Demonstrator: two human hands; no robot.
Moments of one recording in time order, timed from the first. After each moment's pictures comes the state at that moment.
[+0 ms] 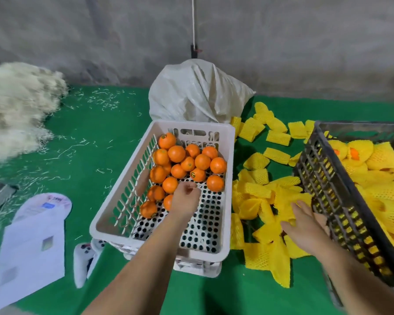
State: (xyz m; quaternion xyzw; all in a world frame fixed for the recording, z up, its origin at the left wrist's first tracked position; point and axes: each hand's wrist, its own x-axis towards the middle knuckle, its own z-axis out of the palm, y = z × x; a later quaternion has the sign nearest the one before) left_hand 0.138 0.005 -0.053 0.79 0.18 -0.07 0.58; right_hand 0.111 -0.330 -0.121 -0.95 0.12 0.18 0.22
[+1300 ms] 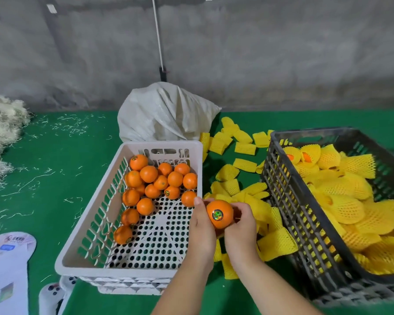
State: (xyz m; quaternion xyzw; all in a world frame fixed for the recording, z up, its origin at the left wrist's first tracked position) left_hand 0.072 -0.104 -0.010 0.62 0.14 -0.04 0.77; right_hand 0.072 -0.182 -0.037 -0.71 0.23 -0.13 0.65
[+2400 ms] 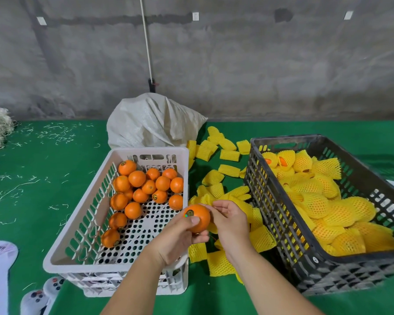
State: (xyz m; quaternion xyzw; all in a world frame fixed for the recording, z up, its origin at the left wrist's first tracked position) left_hand 0.071 -0.051 -0.022 0.50 -0.04 -0.29 0.81; right_hand 0.057 -0.205 -0.018 -0.67 0.20 -0.12 0.71
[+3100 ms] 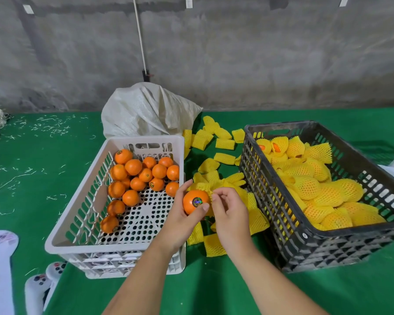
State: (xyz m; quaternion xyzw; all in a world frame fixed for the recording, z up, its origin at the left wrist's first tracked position) left_hand 0.050 -0.068 -0.034 0.68 -0.11 -0.11 0.72; right_hand 0.014 -0.210 -0.017 -0.77 0.07 -0.22 0.59
